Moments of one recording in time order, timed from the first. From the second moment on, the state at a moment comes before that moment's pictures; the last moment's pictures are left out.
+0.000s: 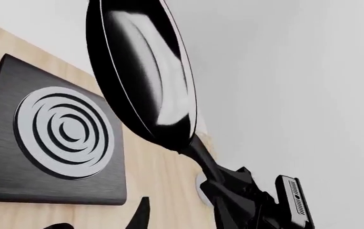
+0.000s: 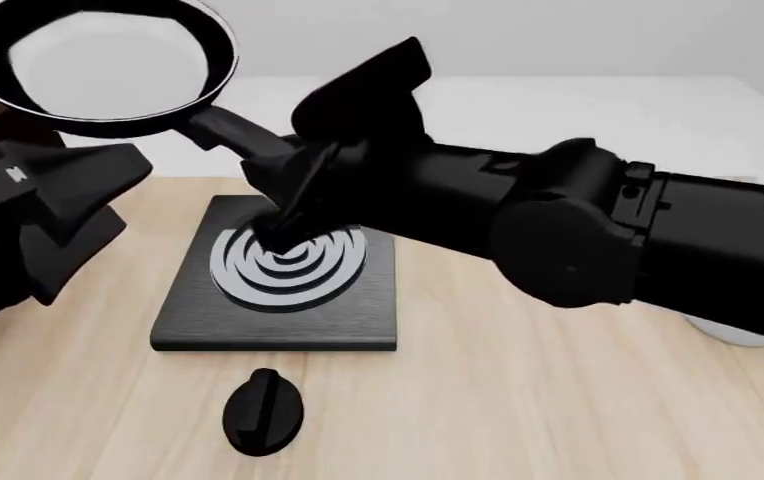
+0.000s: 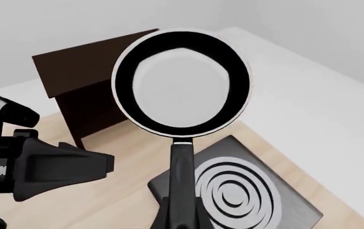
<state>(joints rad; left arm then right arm) -0.49 0.63 -0.64 0.22 -0.91 0.95 1.46 -1.17 0.01 -0.03</state>
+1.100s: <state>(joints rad) -0.51 0.64 -0.63 0.22 -0.89 1.04 1.46 -1.16 -0.01 -0.04</state>
